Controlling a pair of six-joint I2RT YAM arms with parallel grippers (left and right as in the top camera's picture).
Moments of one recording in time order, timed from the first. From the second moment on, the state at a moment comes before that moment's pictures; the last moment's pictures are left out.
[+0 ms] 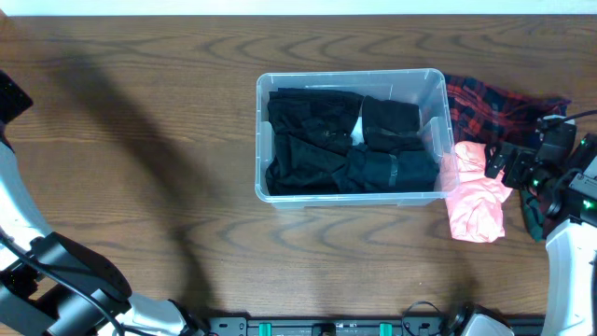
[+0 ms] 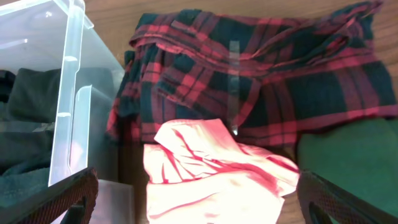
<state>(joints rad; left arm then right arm) 0.69 1.73 1.59 -0.55 -0.04 -0.05 -0.47 1.21 0.82 -0.45 -0.37 -0.09</state>
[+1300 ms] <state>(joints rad) 0.69 1.73 1.59 -0.55 -0.04 -0.05 -0.47 1.59 0.82 -0.49 -0.18 0.04</state>
